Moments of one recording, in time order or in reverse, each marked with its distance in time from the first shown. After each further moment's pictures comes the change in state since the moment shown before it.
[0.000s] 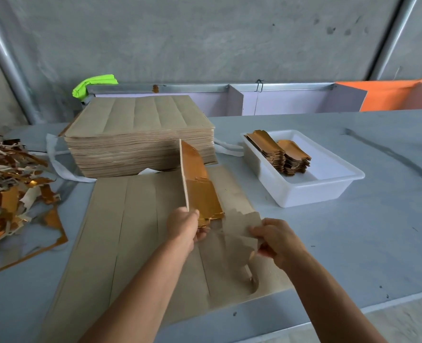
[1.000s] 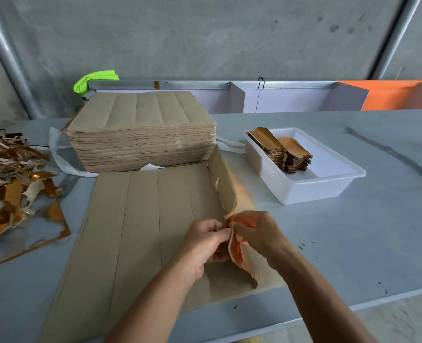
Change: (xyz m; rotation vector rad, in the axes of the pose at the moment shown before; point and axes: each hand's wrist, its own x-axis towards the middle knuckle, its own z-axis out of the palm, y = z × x) left_hand -0.072 -0.005 -0.009 0.023 -0.441 0.046; right_hand -0.015 -0.001 0.024 -0.431 -0.079 -0.311
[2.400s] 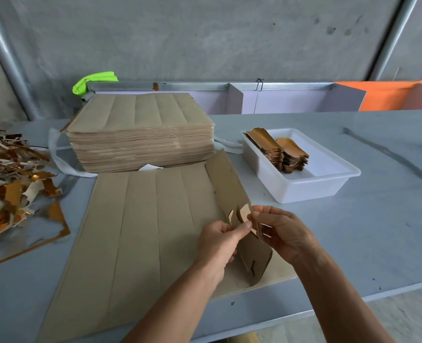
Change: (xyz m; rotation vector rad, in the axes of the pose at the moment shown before) left_hand 0.002 -0.007 0.036 0.071 0.224 0.000; right_hand -0.001 0.018 -0.036 0.762 0.016 0.190
